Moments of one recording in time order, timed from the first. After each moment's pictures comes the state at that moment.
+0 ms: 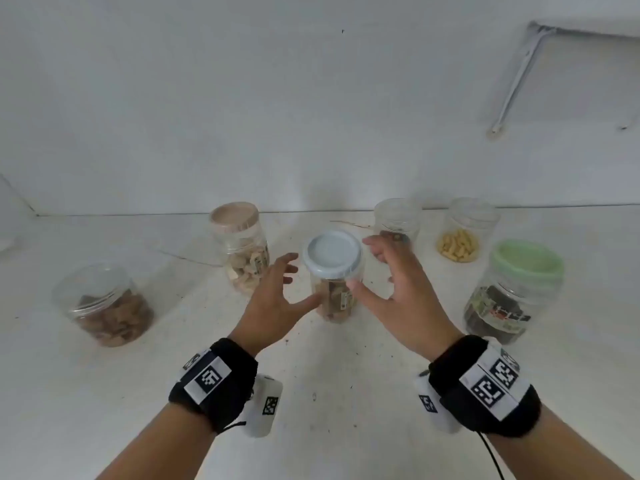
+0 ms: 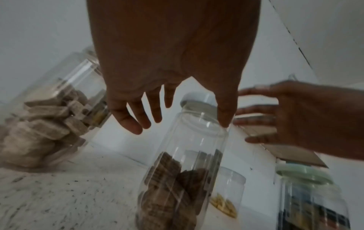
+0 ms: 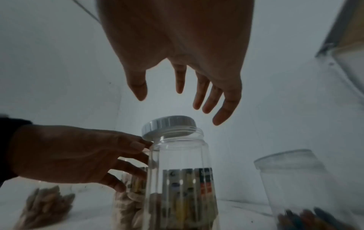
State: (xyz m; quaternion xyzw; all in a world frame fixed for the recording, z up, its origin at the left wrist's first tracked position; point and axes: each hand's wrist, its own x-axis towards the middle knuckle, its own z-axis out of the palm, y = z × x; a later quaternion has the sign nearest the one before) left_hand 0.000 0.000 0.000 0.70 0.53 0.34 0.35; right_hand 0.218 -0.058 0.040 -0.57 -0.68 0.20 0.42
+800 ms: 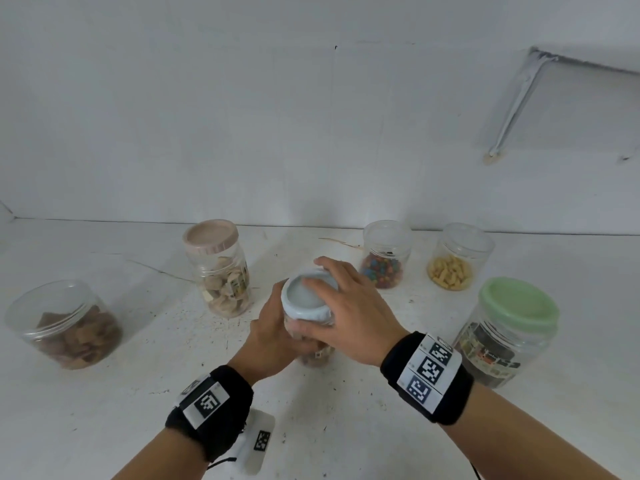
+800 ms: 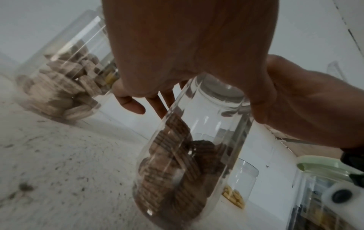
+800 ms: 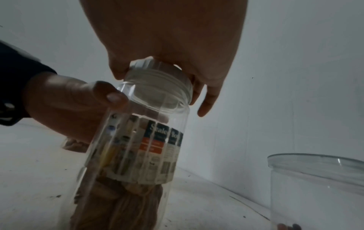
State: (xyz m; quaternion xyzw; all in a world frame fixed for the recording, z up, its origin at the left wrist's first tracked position) left_hand 0.033 0.020 -0.038 0.70 0.43 0.41 0.41; right_hand 0.215 0.002 0.032 -0.51 -0.84 0.06 0.20
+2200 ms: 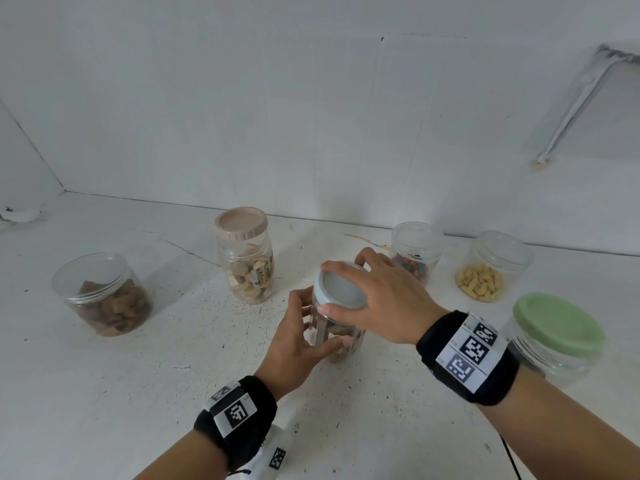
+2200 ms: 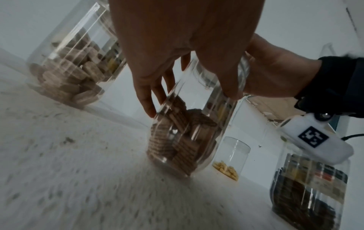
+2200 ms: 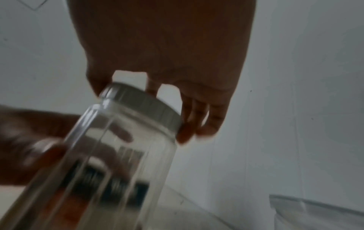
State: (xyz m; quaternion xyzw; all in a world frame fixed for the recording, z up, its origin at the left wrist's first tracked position) left_hand 0.042 -0.010 -0.041 0.63 0.47 0.43 0.43; right_hand 0.228 0.017 0.065 -0.52 -0.85 0.08 0.08
